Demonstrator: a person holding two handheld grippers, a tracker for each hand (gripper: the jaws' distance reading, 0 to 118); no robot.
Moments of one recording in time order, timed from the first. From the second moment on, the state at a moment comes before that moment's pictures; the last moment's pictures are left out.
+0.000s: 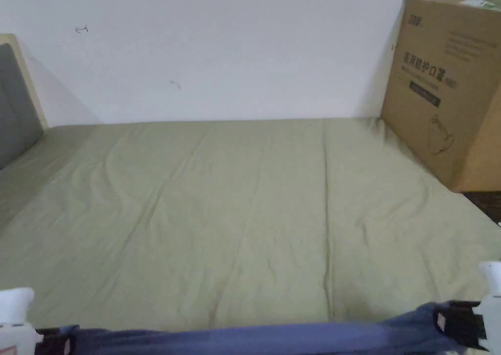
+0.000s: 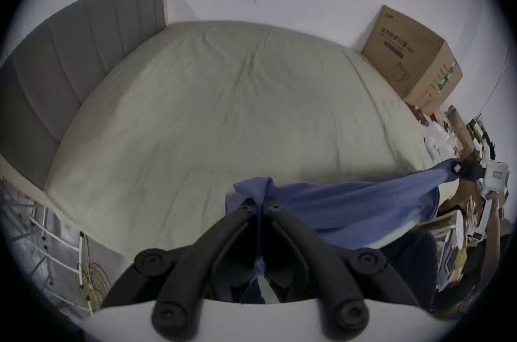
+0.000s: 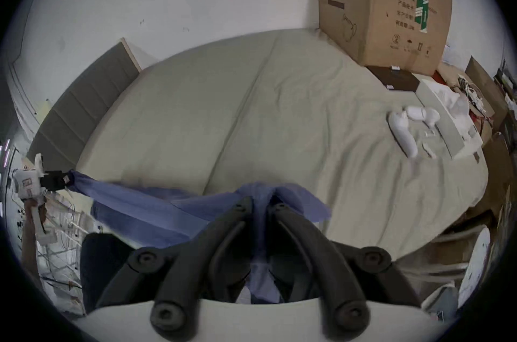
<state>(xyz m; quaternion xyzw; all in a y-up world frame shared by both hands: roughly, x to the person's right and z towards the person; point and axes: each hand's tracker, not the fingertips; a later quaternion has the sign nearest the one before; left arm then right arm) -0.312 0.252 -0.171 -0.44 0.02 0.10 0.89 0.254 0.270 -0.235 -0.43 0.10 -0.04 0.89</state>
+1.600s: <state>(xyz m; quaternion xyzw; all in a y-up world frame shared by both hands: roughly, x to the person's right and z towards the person) -0.440 0.147 -0.164 -0.41 -0.09 0.49 0.76 0.084 0.306 -0.207 -0.12 0.09 0.04 0.99</state>
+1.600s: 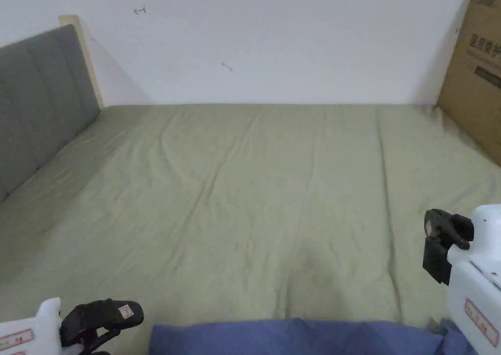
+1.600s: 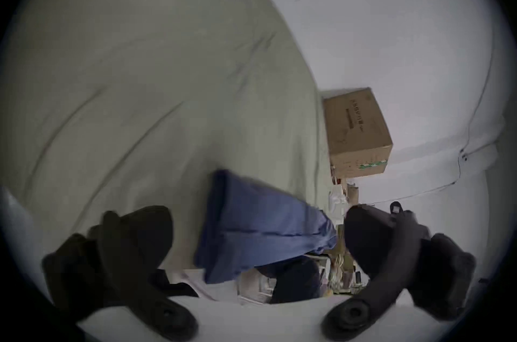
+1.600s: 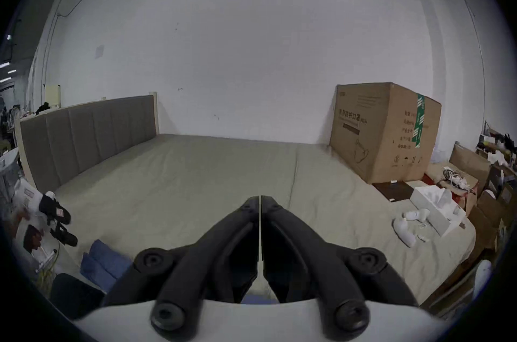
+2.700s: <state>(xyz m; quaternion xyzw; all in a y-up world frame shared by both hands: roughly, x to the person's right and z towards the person) -0.450 0.123 -0.218 -0.44 -0.11 0.47 0.76 0.072 0.318 -0.210 -0.14 0.08 0.01 0.99</state>
